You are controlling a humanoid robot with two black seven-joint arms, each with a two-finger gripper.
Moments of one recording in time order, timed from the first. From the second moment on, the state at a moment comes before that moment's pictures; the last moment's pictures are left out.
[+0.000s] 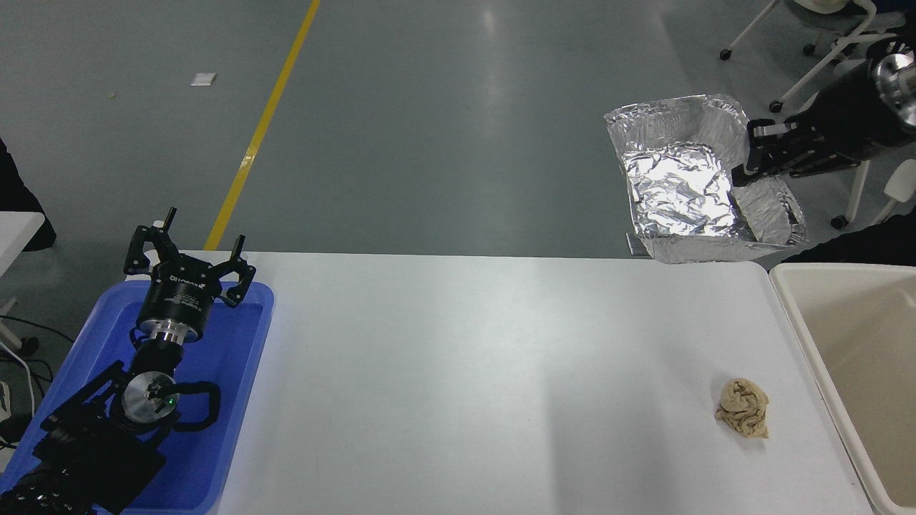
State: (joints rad) left arm -0.52 0.25 -1.00 -0.52 -0.07 -0.60 -0.40; right arm 2.12 -0.62 -1.12 1.08 -0.51 0.78 0.24
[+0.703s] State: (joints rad) left arm -0.52 0.25 -1.00 -0.52 -0.07 -0.60 -0.40; right arm 1.75 -0.65 -1.13 0.81 -0.45 0.55 0.21
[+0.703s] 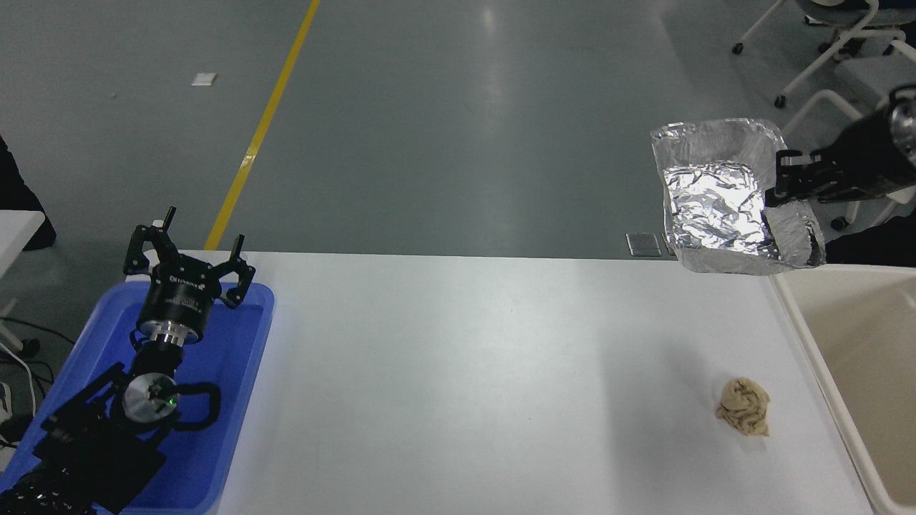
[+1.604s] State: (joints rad) left arm -0.52 0.25 -1.00 -0.52 -0.07 -0.60 -0.40; right arm 0.92 -0.64 -1.00 0.14 -0.23 0.14 0.04
